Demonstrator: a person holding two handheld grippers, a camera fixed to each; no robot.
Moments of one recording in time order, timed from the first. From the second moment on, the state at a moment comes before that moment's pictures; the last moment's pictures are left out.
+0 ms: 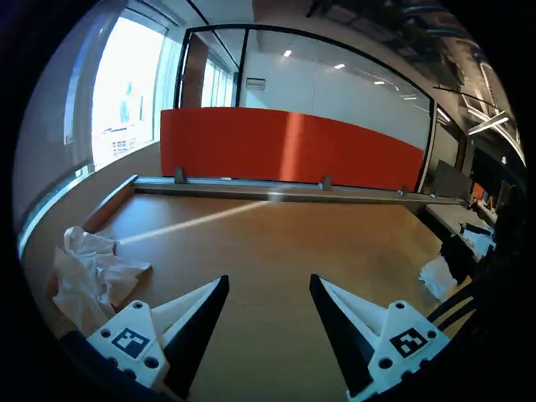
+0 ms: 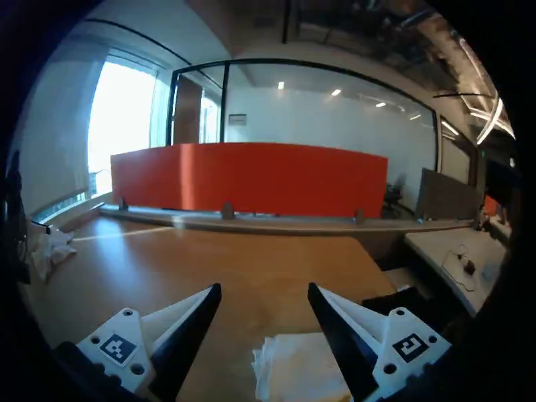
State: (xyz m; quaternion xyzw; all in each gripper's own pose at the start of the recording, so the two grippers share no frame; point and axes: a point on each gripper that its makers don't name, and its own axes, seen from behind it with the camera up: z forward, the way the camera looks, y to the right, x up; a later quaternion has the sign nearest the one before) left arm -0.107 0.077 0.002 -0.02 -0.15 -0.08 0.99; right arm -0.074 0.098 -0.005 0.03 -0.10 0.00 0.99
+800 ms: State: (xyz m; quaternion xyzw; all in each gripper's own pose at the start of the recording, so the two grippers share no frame) left arm -0.082 0.035 0.023 0.02 -0.07 -0.06 1.00; right arm -0.001 0.000 0.015 0.03 -0.02 0.00 1.00
